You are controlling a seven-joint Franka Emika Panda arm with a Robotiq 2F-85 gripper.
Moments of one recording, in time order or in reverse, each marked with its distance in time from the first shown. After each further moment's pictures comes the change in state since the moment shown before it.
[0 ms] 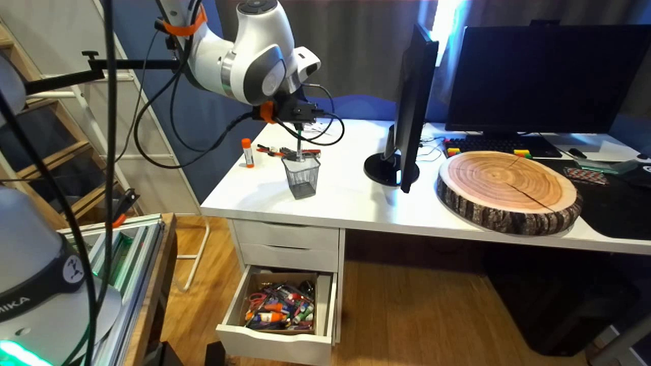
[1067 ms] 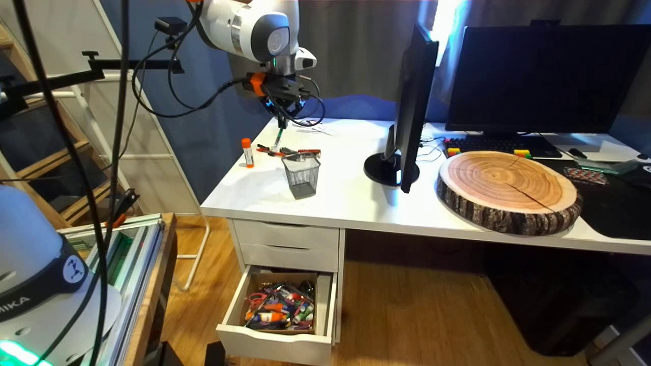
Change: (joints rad) arm 0.314 0.021 -0.139 0.292 0.206 -0.580 0.108
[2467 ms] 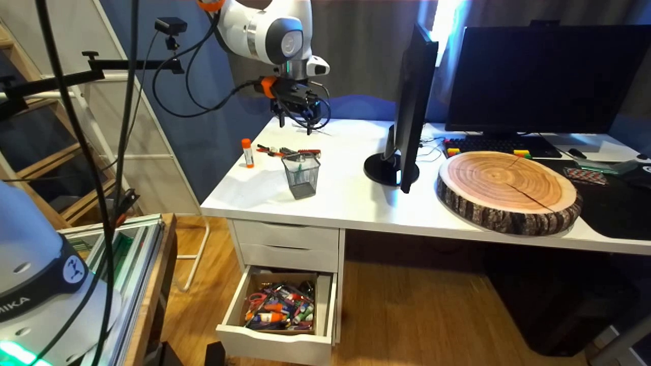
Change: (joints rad) arm 0.243 0.031 -0.283 0.109 0.019 -0.092 0.123
